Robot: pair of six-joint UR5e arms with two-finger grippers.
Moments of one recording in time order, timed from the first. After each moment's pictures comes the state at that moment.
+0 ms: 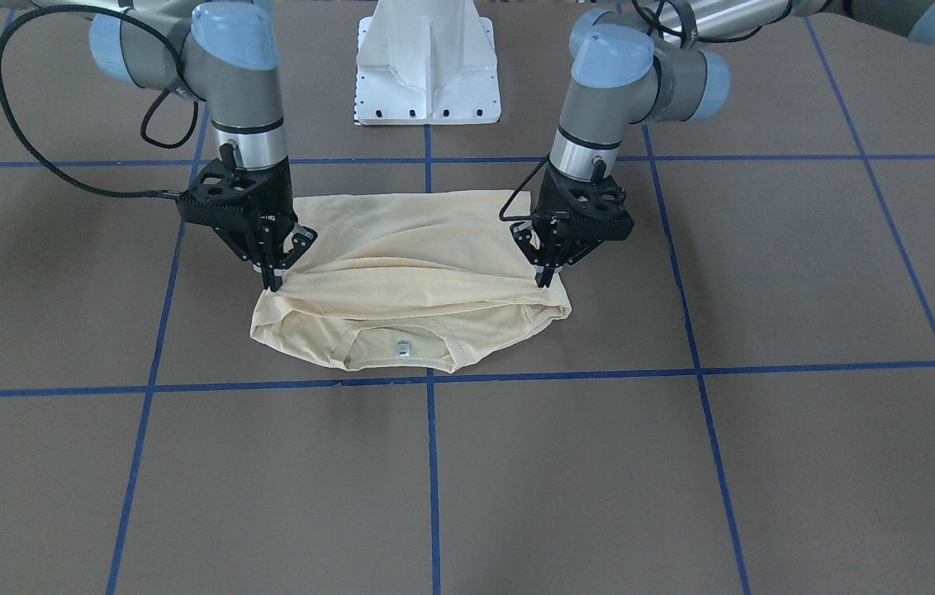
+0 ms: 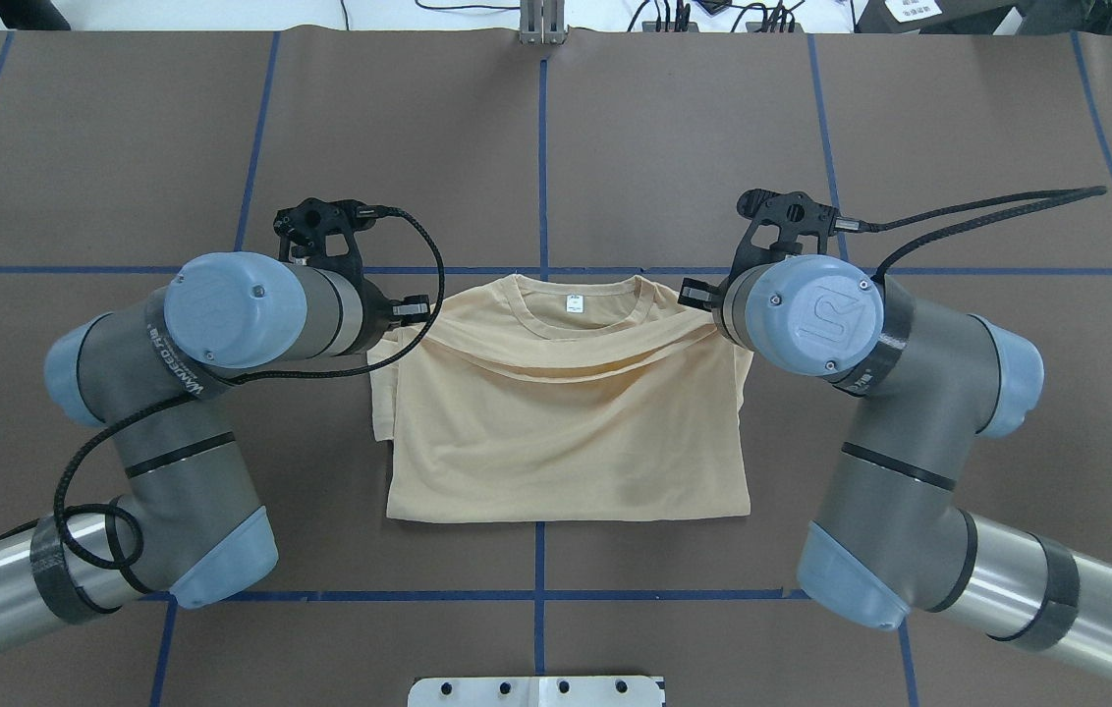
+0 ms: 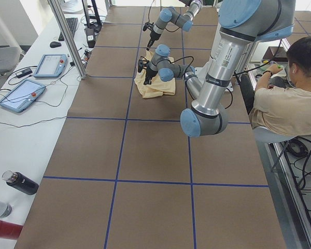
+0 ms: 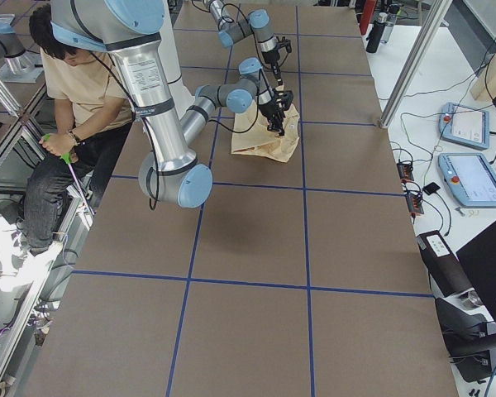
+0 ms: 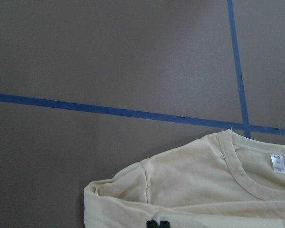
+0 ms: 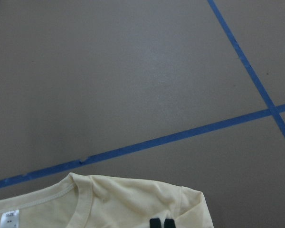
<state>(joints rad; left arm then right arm) -0.54 -2.06 -1.73 -1.93 -1.61 -1.33 0.53 -1.13 1.85 -1.50 1.47 1.46</state>
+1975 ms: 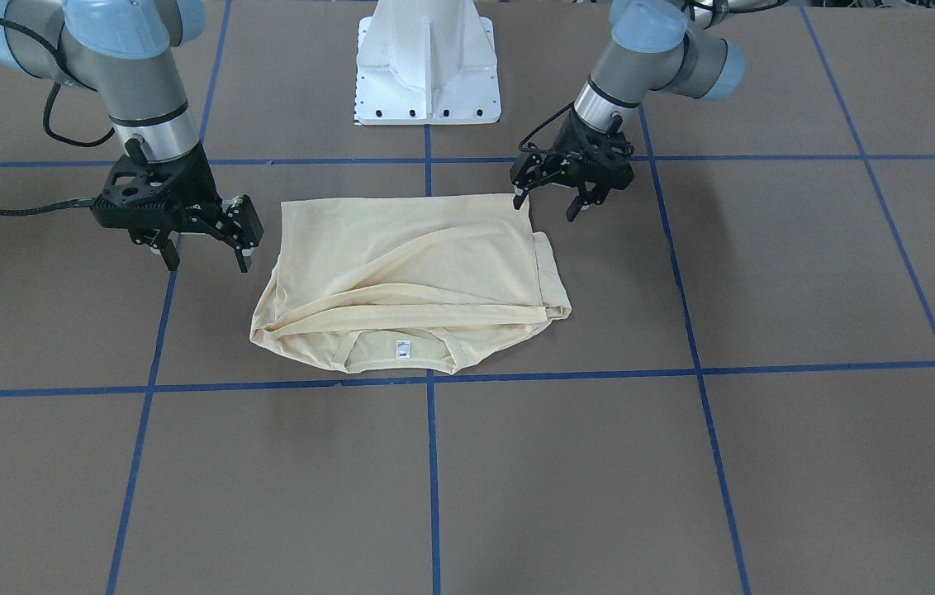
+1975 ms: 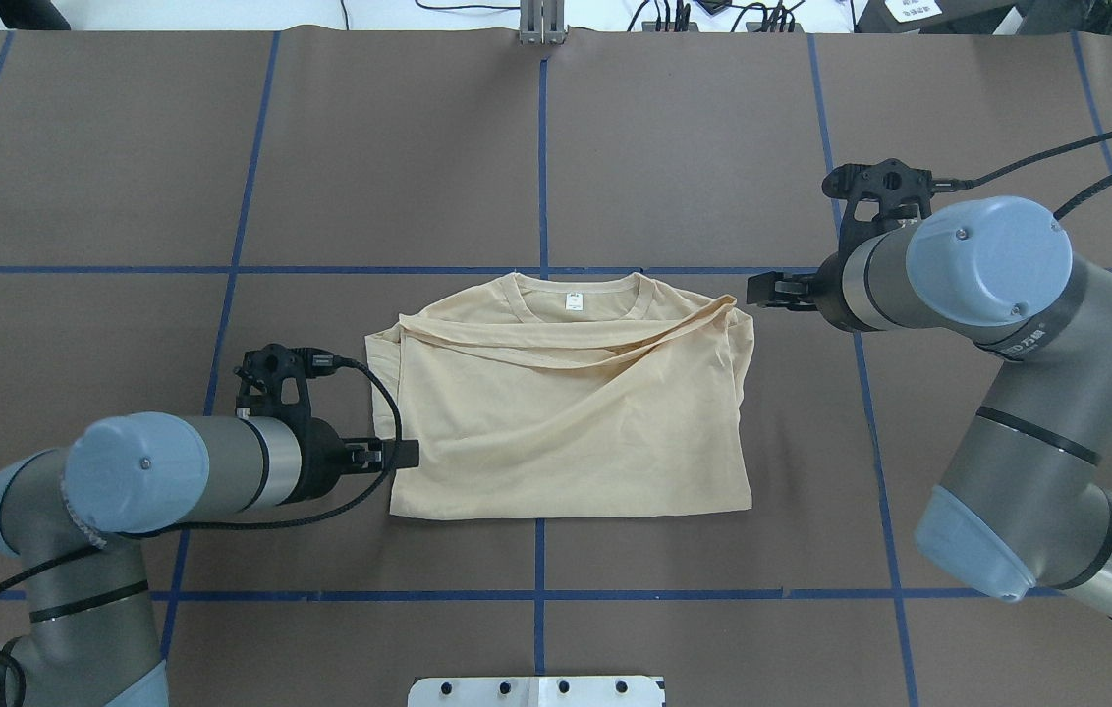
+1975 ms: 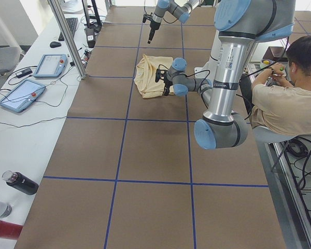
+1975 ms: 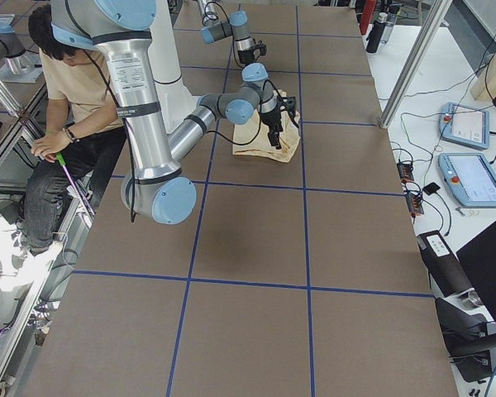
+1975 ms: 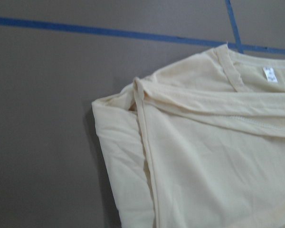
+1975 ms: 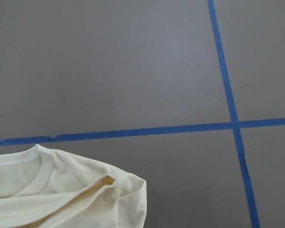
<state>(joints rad) -0.34 -1.81 -1.88 -2.17 -1.62 -1.37 0.65 -1.30 2.00 -1.44 1.69 1.20</state>
